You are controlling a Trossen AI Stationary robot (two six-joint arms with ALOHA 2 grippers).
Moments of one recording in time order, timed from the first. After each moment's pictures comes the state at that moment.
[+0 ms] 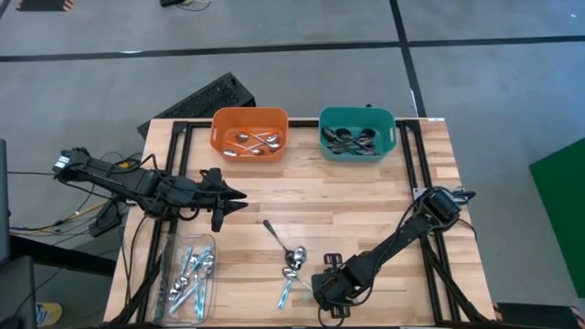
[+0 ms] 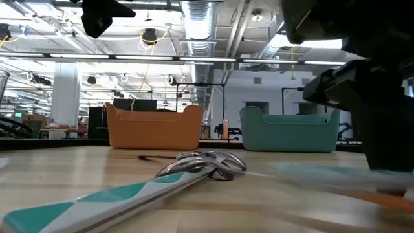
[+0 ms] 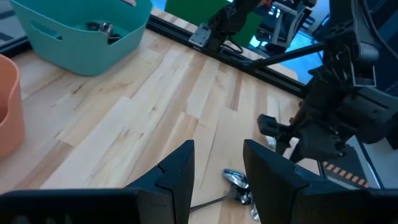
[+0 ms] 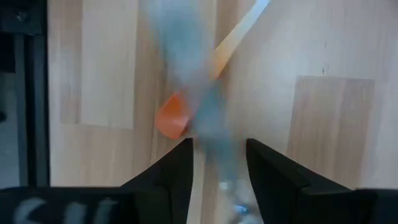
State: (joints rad) left arm -0.28 0.84 0.74 -0.31 -0.33 -0.54; right arm 0.63 2.06 1.40 -0.58 0.02 0.57
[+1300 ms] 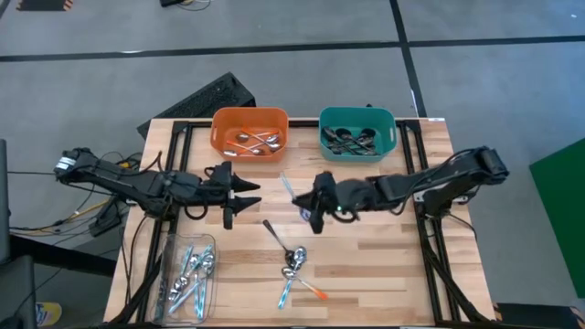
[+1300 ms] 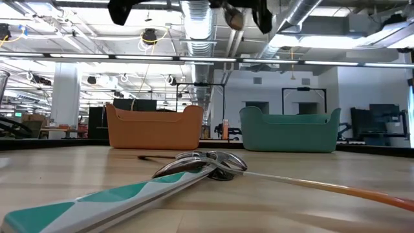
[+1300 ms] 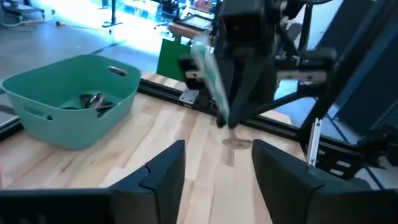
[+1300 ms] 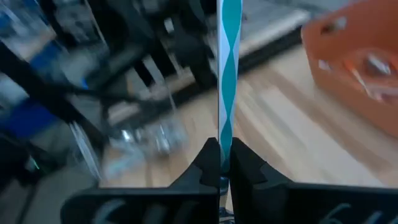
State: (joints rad) left arm -0.23 0.95 0.74 0.03 -0.35 -0.34; right arm 0.22 1.47 1.12 -0.01 0.31 0.55
